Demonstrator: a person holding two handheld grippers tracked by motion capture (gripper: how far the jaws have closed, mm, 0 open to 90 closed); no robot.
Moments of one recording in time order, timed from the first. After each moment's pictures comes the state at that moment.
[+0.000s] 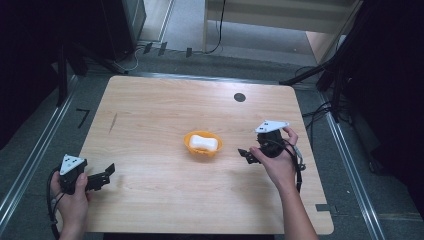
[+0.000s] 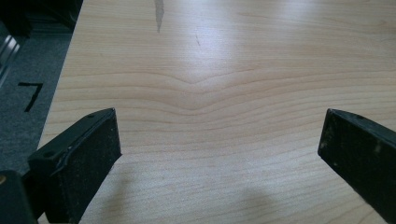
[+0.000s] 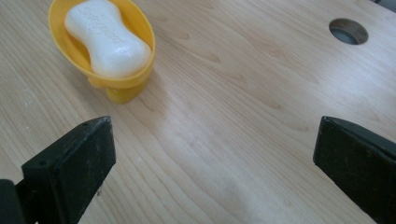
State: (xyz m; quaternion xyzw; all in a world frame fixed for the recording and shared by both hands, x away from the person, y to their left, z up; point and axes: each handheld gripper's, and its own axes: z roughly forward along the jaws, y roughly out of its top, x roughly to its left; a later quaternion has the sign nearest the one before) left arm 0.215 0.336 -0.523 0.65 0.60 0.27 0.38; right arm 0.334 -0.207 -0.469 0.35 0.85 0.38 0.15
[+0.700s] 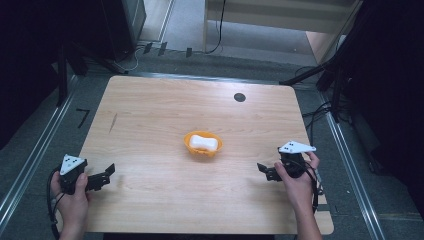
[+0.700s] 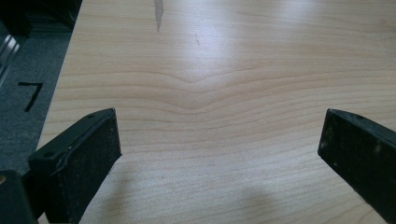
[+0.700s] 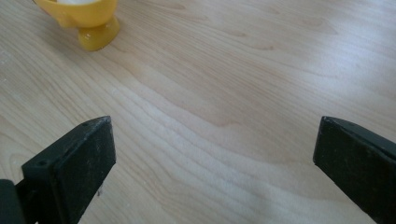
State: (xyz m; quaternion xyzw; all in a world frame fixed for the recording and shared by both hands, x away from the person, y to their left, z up) left arm 0.215 0.336 -0.523 0.65 0.60 0.27 0.38; right arm 0.290 -0.269 -0.506 0.41 0.81 0.40 0.16
